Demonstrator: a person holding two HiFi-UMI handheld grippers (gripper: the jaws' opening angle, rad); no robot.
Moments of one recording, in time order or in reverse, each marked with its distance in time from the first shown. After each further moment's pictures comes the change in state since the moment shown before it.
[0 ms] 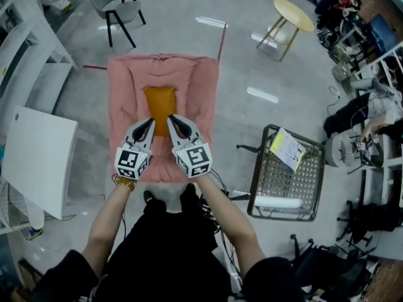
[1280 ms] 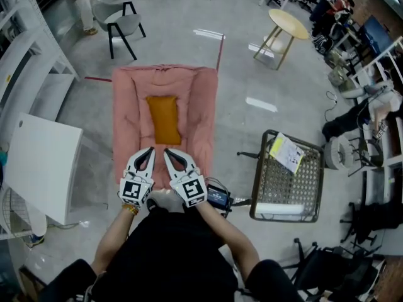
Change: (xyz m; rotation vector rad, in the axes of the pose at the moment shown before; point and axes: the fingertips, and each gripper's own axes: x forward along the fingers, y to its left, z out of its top) left arm -0.091 -0.032 -0.007 0.036 -0.065 0.010; right arm -0.058 0.094 -0.017 -0.098 0.022 0.036
